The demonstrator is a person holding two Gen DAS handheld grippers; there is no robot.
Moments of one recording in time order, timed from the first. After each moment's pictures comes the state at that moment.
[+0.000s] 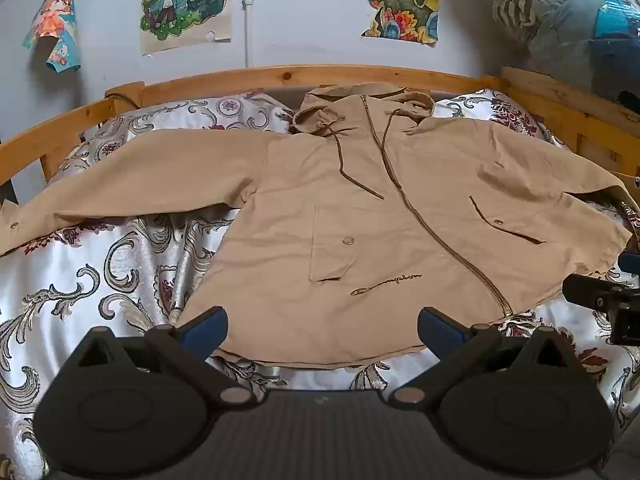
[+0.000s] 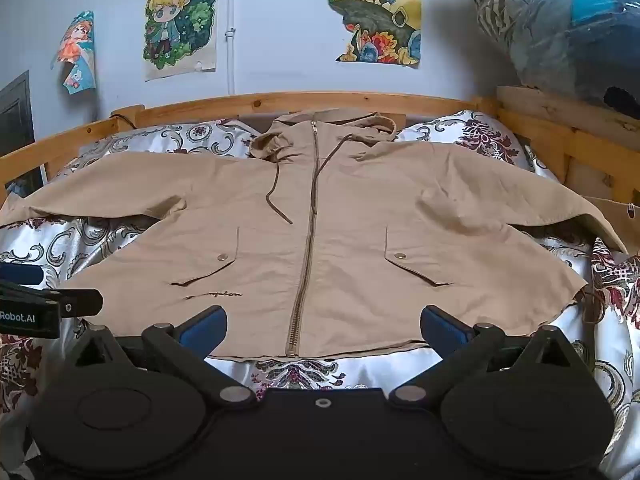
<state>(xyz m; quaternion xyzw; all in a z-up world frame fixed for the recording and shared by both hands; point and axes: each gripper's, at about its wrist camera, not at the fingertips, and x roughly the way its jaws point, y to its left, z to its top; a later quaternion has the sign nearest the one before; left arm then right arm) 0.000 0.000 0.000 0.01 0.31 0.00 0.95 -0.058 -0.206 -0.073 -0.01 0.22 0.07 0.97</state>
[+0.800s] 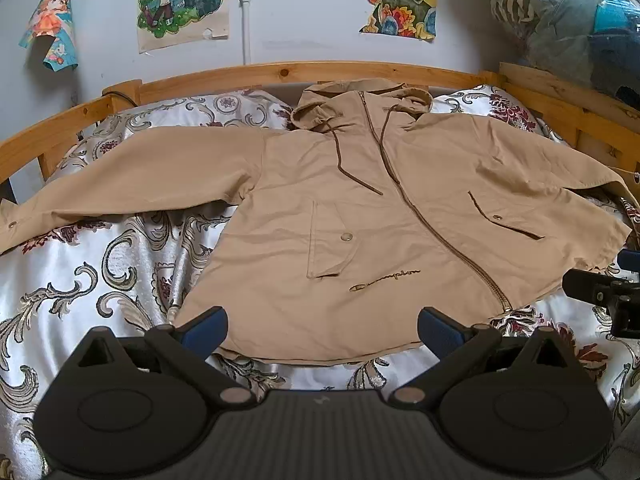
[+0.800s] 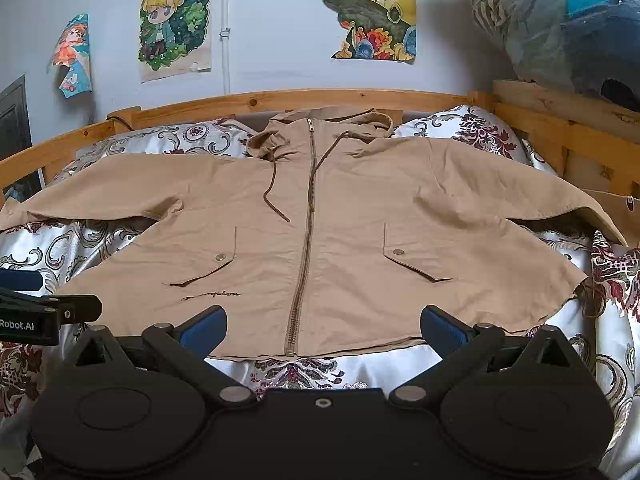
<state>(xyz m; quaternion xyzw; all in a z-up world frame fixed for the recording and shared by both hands) 0.000 0.000 -0.002 0.01 0.31 0.00 0.95 -0.056 -0.210 -0.075 0.00 0.22 0.07 0.97</state>
